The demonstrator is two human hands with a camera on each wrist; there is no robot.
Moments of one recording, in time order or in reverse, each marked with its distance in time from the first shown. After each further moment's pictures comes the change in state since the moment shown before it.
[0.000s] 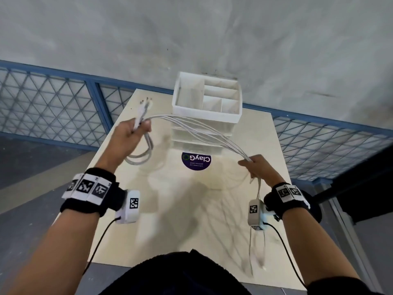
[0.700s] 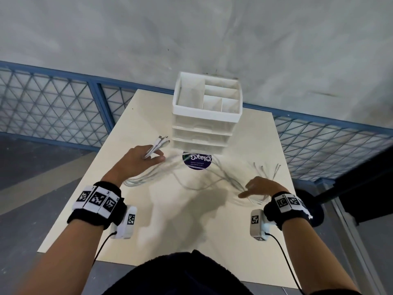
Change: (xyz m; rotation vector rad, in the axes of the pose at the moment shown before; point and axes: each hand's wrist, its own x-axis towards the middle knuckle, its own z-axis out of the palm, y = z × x) left_hand -0.028 -0.028 0.016 0.315 -0.327 -0.103; right_hand -0.009 0.041 0.008 -0.605 -0.439 0.253
